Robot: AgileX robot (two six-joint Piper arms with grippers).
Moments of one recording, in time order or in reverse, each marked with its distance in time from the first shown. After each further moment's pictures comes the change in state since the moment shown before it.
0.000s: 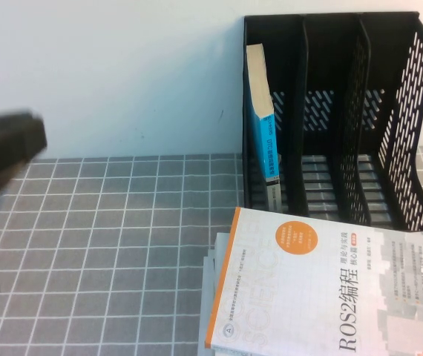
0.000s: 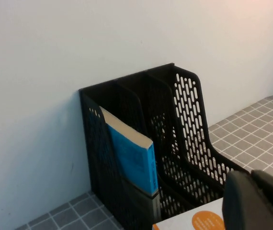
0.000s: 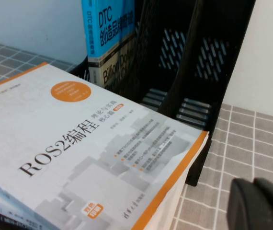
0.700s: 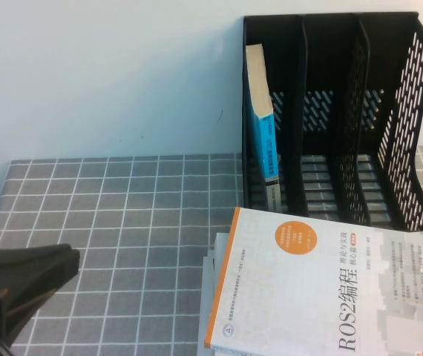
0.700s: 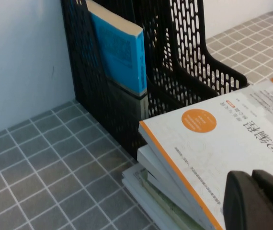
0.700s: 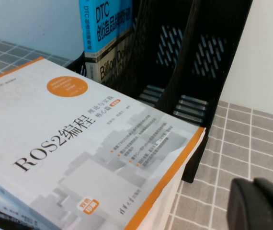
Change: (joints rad) right arm 0.000 0.000 0.007 -0.013 0.000 -0.002; left arm 0.000 -0.070 0.214 -0.006 0.087 0.001
